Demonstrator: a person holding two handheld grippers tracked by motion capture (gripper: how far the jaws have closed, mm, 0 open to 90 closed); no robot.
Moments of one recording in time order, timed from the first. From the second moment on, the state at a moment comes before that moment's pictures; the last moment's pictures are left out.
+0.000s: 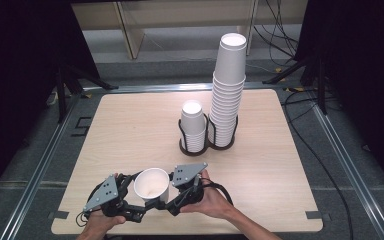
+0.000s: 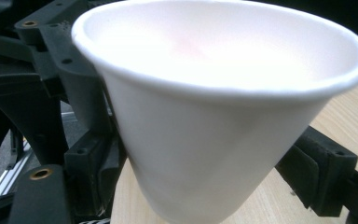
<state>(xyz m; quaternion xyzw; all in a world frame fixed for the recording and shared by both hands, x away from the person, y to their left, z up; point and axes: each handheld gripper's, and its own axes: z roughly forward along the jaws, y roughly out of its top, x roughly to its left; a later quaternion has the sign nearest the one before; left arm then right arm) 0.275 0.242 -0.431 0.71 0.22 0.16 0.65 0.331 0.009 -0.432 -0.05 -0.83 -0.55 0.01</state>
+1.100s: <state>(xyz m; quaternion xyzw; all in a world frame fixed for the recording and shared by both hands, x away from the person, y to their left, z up) 0.304 0.281 -0.435 0.67 0.33 0.29 0.60 0.348 -0.064 -0.431 -0.16 -0.82 -0.54 -0.06</state>
